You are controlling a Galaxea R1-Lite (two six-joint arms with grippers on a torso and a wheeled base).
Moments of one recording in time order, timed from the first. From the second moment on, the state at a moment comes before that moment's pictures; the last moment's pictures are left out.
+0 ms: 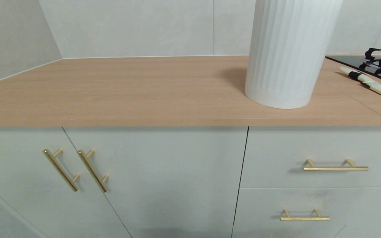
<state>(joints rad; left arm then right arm) 0.01 0.00 0.00 0.00 0.03 0.00 0.00 0.00 0.00 0.00 -0.03 -0.01</state>
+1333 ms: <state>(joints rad) 0.01 0.00 0.00 0.00 0.03 0.00 -0.01 0.00 0.00 0.00 -0.03 -0.01</state>
